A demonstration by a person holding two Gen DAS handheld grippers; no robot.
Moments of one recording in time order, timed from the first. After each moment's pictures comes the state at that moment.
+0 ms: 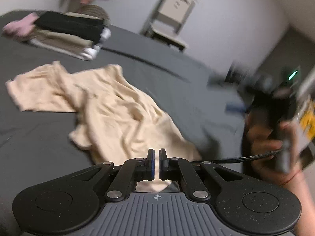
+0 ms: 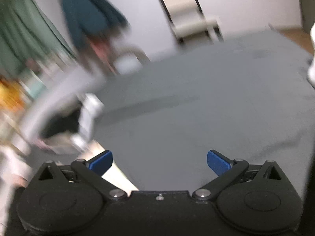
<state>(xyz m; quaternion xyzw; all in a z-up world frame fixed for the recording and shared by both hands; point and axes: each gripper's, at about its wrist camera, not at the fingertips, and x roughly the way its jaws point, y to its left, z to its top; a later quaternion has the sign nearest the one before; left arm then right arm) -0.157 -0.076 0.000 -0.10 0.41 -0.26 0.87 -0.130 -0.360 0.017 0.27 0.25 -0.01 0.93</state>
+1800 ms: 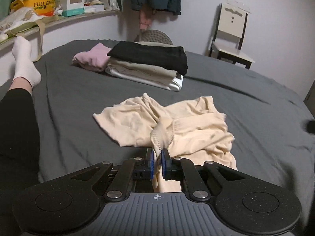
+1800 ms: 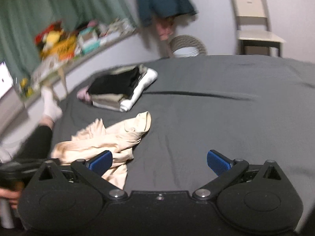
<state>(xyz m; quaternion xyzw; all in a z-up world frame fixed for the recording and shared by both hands) -0.153 0.019 0.000 -0.05 0.37 -0.04 0.93 -0.097 -0.296 -0.003 0.09 0.36 0.11 0.92</state>
